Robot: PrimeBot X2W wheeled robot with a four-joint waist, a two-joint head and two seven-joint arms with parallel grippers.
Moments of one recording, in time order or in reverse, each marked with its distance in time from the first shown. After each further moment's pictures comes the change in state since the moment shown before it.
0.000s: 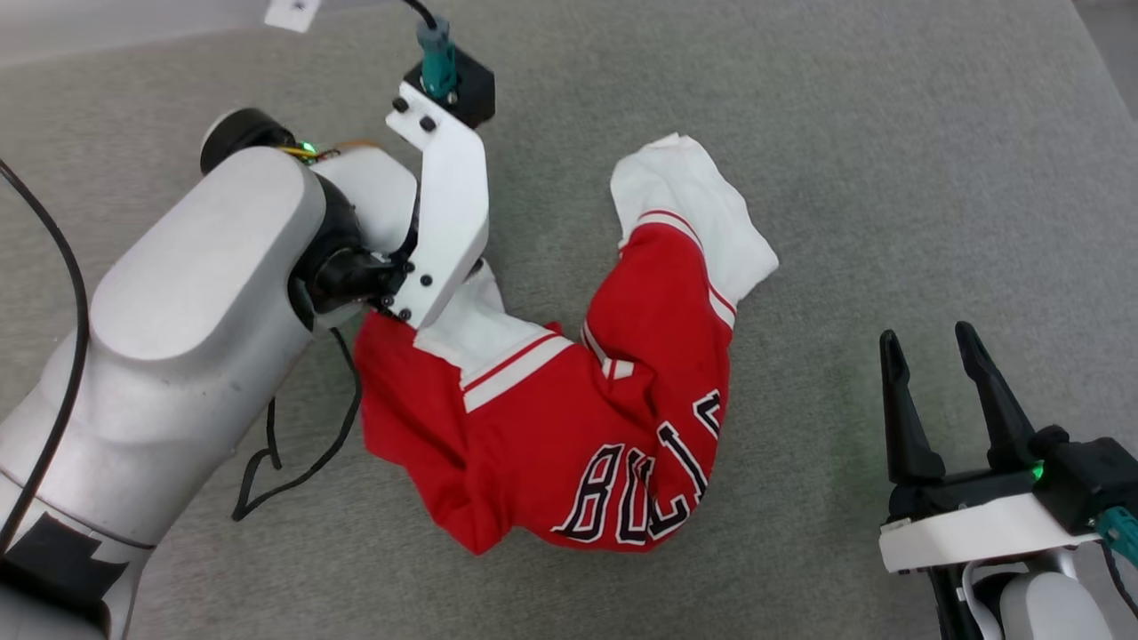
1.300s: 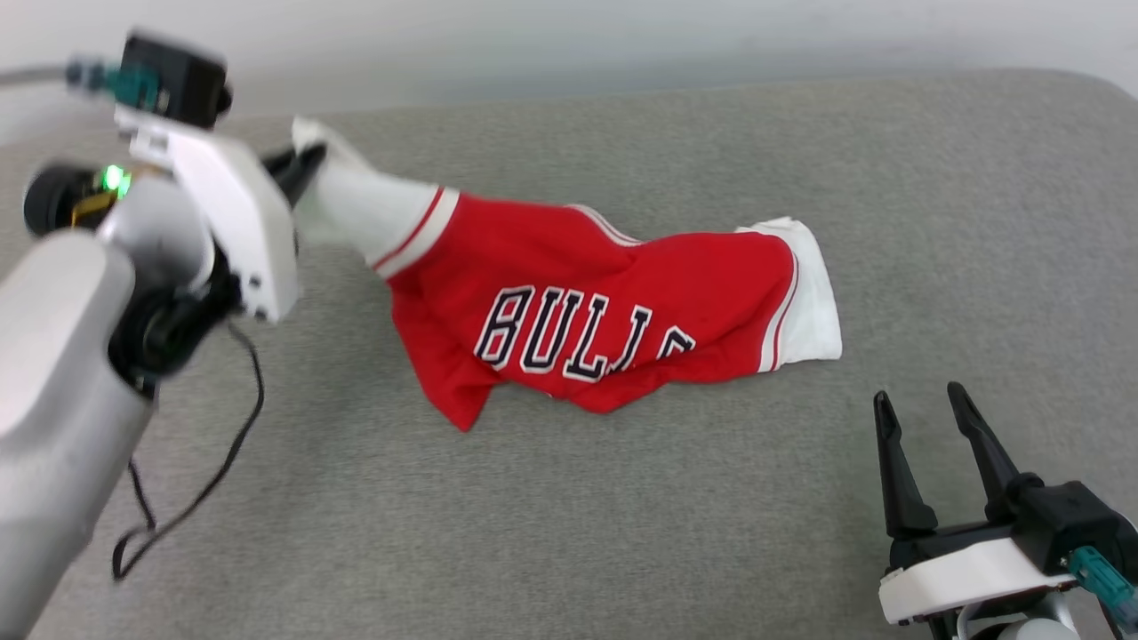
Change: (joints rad) left arm 0.187 0.185 0.170 -0.018 -0.092 0.072 -0.642; right arm 0.064 0.000 -0.015 0.050 -0.069 0.000 0.000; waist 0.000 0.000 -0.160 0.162
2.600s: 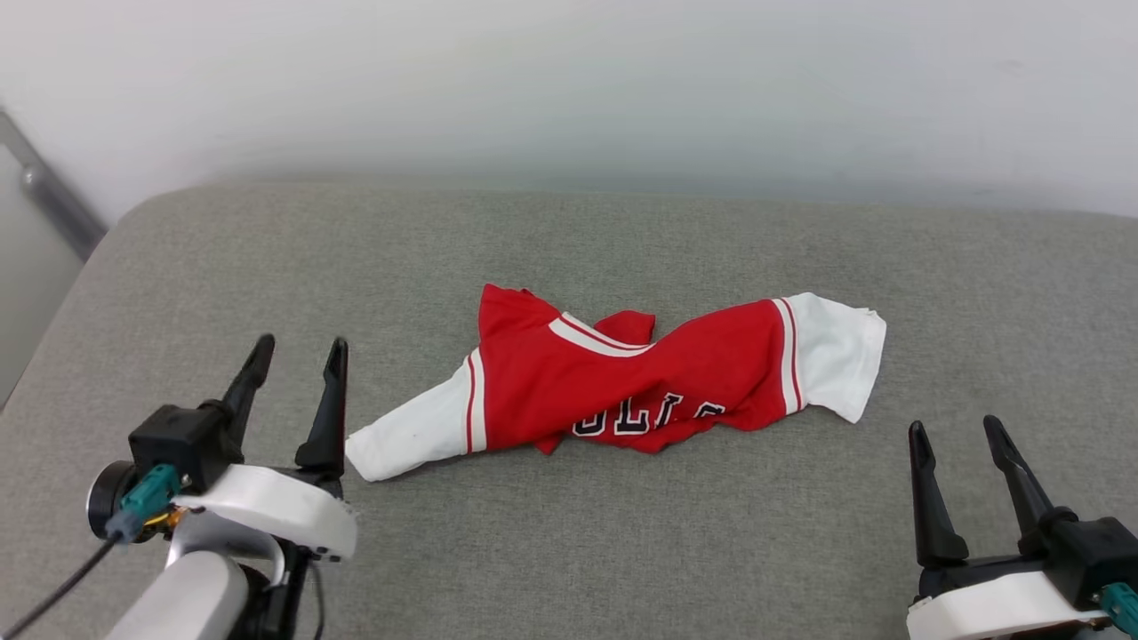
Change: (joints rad) left arm 0.651 -0.072 0.148 -0.226 0.166 0.266 -0.659; right arm 0.076 0.000 -0.050 -0.036 -0.012 0.000 0.000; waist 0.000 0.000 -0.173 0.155
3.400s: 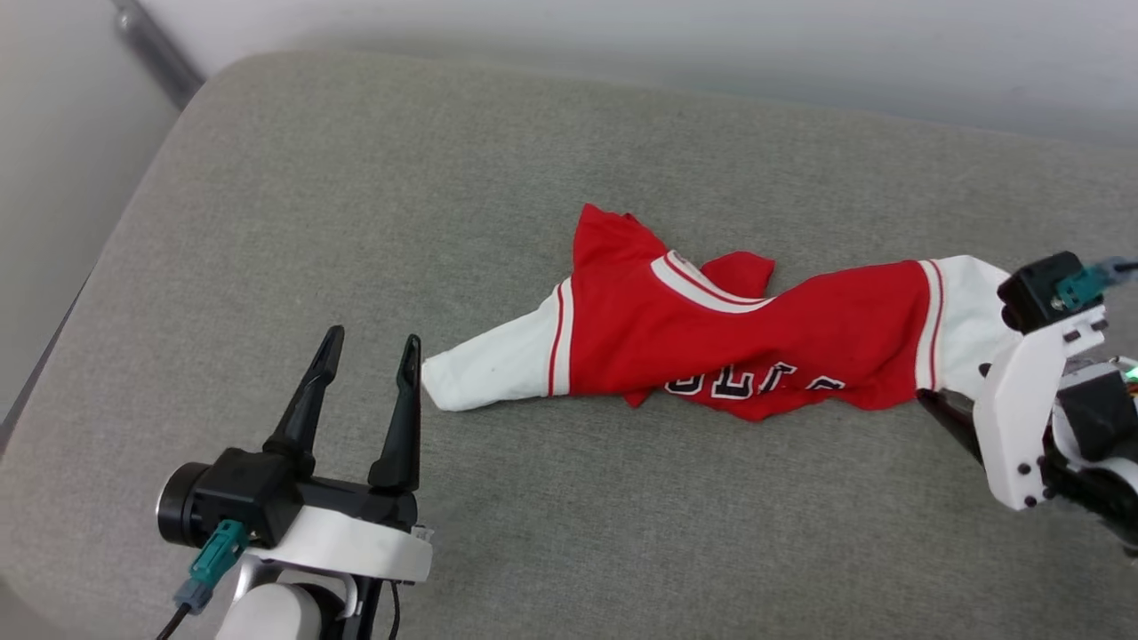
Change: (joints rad) left arm 0.151 -0.309 0.249 -0.161 0.384 -0.140 -0.003; right arm -0.389 -0.411 0.237 -0.047 0.393 0.000 1.141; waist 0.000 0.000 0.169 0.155
